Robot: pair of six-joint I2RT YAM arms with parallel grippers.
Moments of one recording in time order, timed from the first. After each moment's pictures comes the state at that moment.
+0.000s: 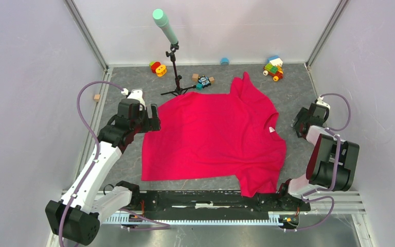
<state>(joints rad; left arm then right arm) -0.28 0.97 0.90 -0.62 -0.14 -0.28 -0.37 1.50 0.67 0.05 0.10 0.22</state>
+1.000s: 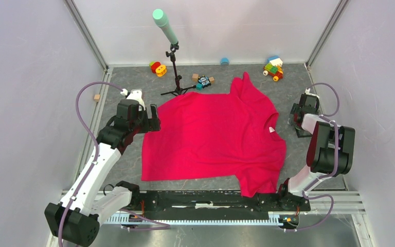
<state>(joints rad) -0.28 0.95 0.90 -0.62 -0.13 -0.28 -0.26 1.66 0.84 -0.07 0.27 0.08</state>
